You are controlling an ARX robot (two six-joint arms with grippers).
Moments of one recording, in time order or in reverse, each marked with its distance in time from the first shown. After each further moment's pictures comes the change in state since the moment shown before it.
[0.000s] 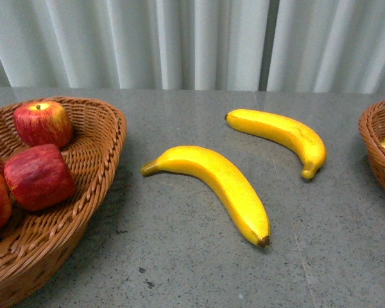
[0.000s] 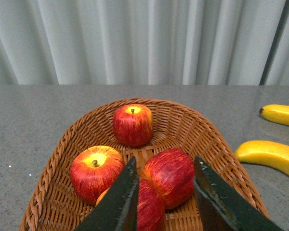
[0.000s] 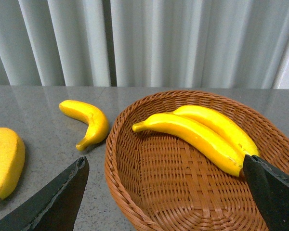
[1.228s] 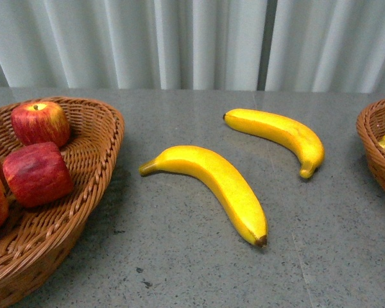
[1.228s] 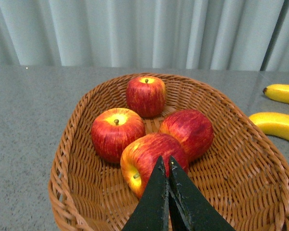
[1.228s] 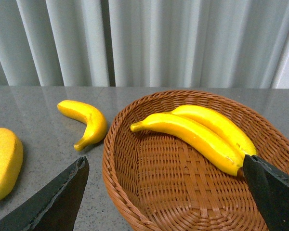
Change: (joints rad) left arm 0.359 -0.514 -0.138 -0.390 0.373 -0.014; right arm 0.000 0.000 0.000 0.000 0.000 0.000
